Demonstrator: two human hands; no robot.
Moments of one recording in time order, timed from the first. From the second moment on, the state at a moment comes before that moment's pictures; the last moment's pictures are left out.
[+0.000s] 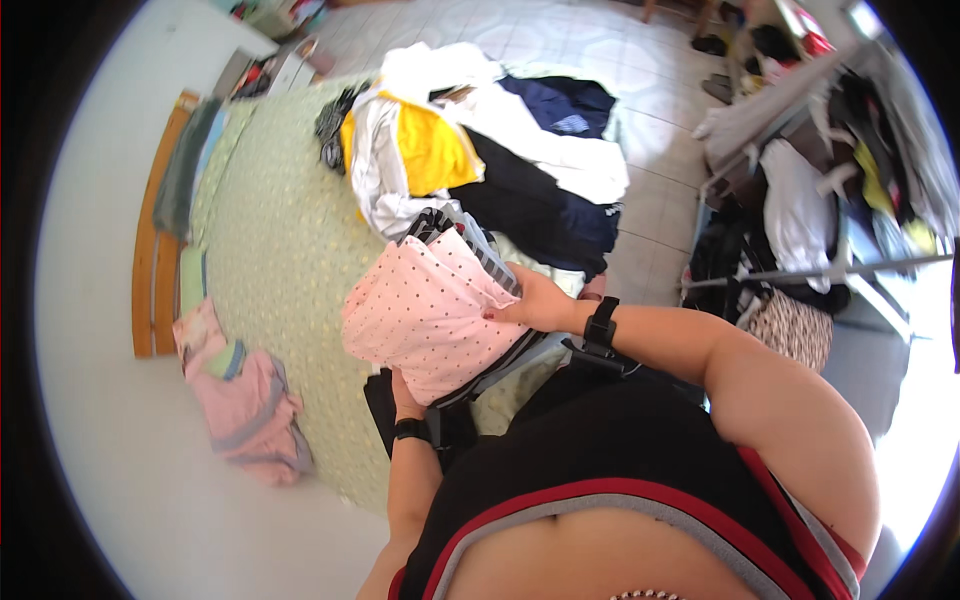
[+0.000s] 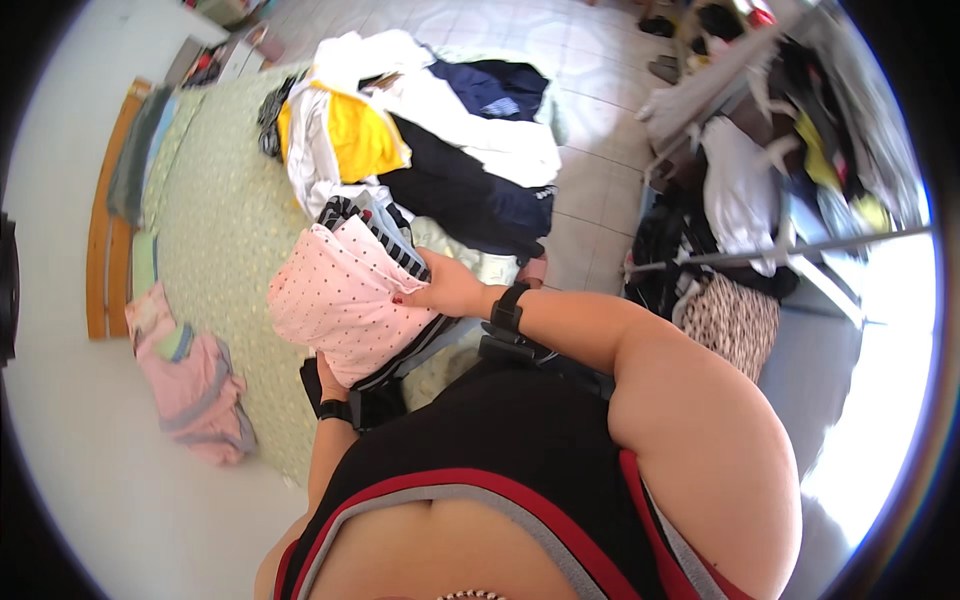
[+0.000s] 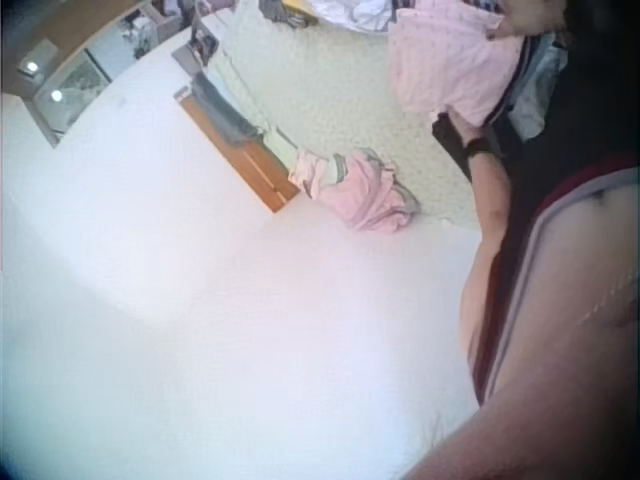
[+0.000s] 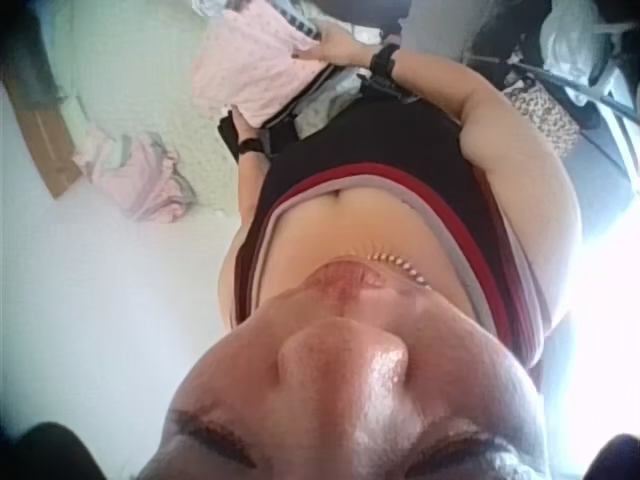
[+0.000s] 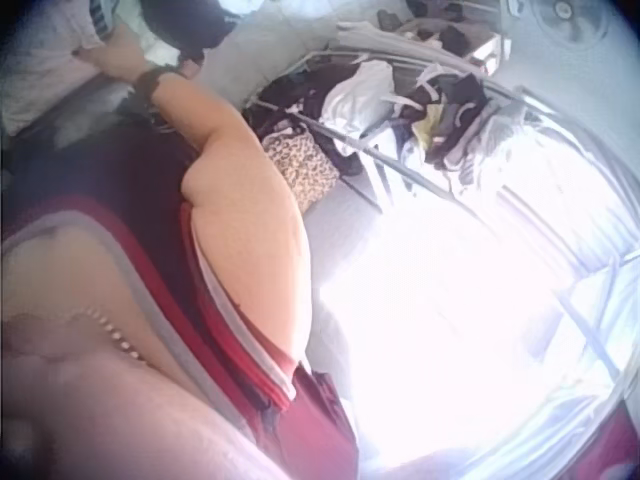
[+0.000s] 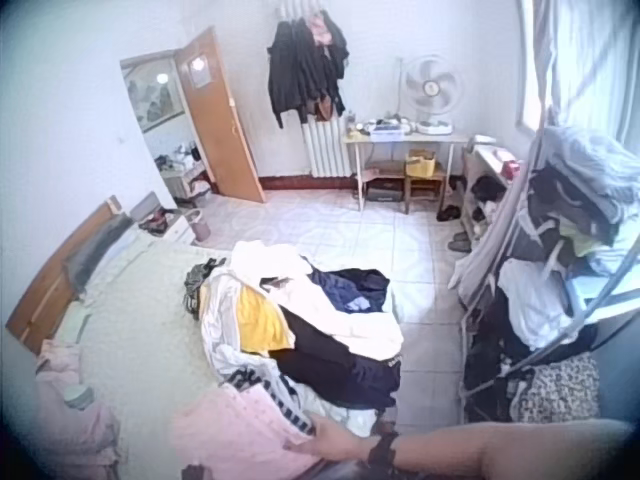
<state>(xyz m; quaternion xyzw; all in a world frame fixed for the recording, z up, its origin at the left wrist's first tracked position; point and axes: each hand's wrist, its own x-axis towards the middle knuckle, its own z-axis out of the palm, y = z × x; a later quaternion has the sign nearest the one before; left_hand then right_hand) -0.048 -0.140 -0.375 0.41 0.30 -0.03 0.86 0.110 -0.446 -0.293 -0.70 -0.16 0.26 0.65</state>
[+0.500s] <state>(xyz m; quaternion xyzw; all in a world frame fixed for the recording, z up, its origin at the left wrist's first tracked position) 0.049 -0.207 -0.234 0.48 0.06 -0.42 0.77 -0.074 -0.521 -0.150 -0.64 0.11 -0.05 0.76</state>
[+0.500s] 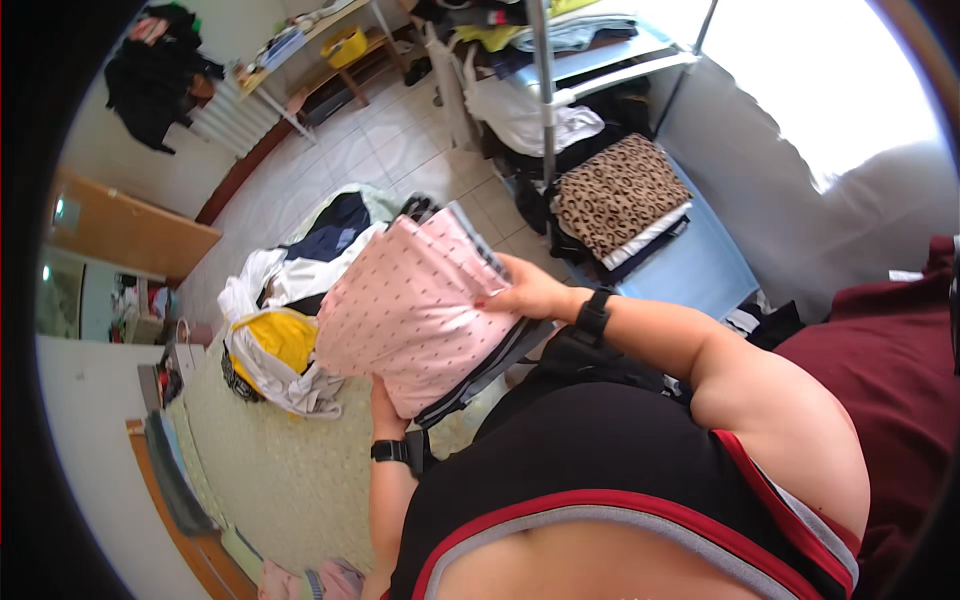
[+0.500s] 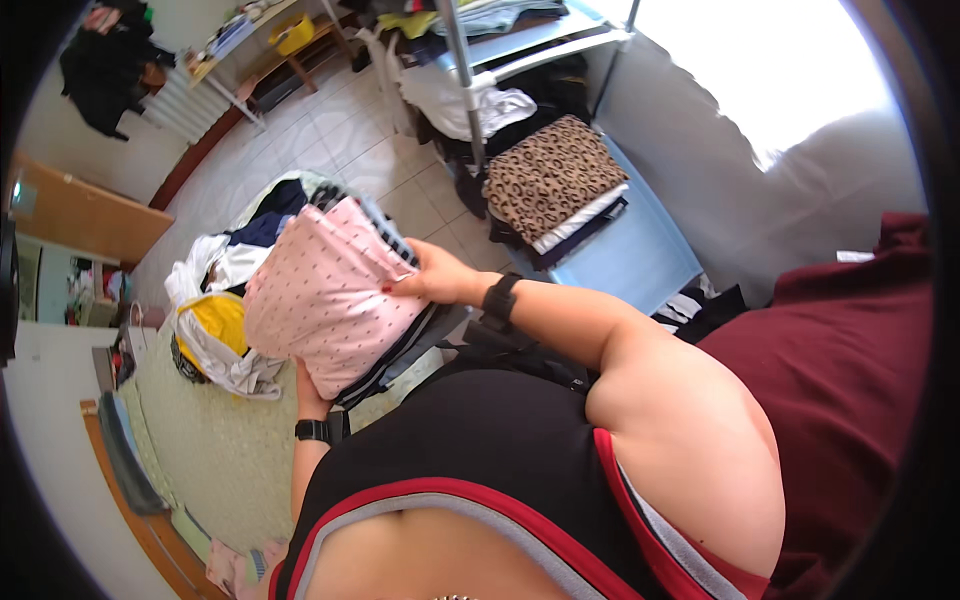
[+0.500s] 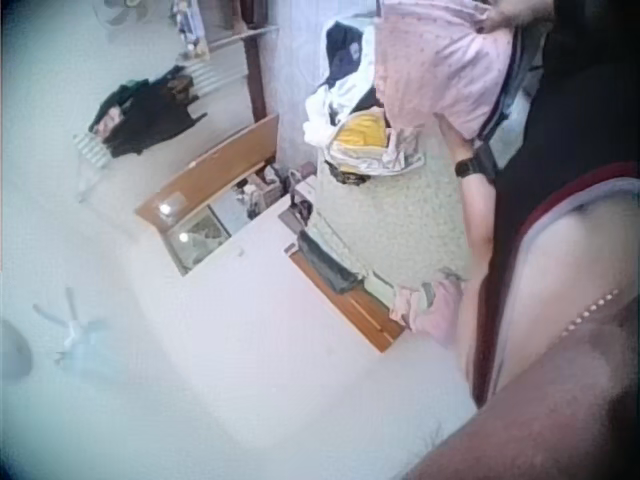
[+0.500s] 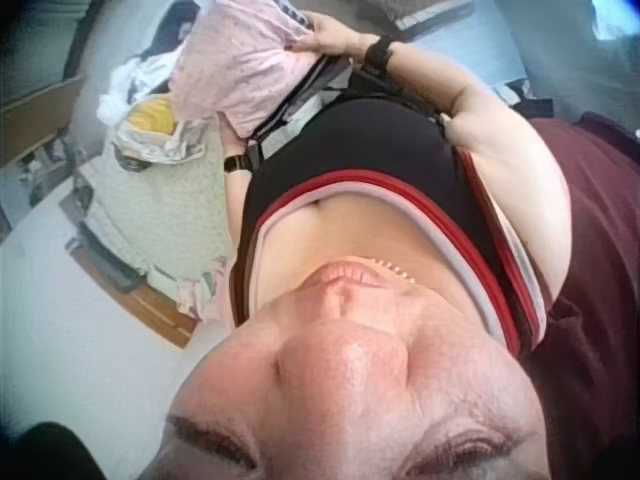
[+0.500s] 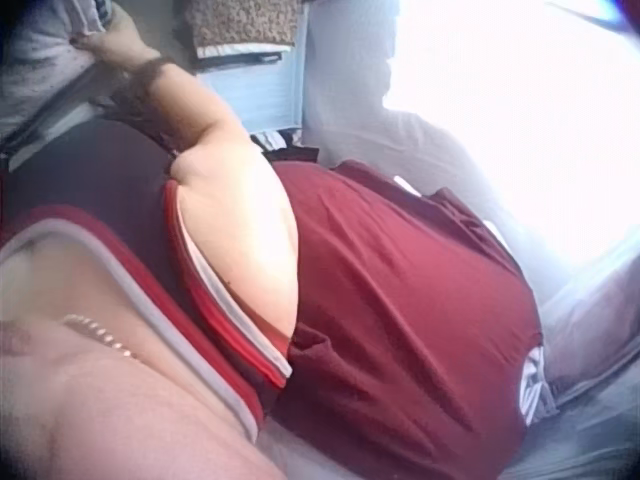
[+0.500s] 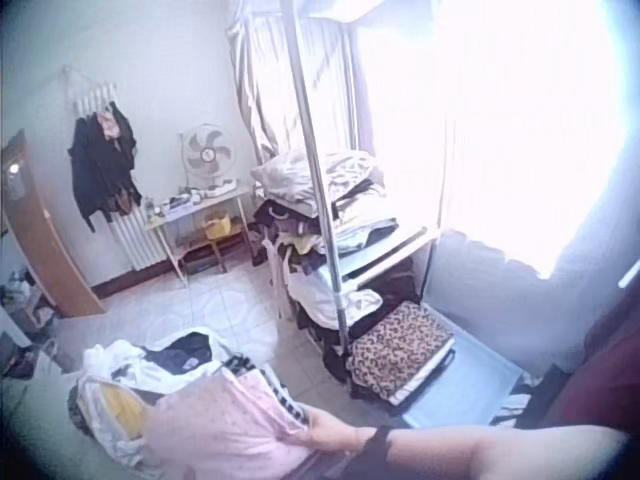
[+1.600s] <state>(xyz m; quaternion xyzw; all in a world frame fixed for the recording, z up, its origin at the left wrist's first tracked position) -0.017 -0.661 -0.275 0.63 -0.16 -0.63 0.43 -0.215 -0.883 -0.268 -0.79 0.53 -0.06 0.30</state>
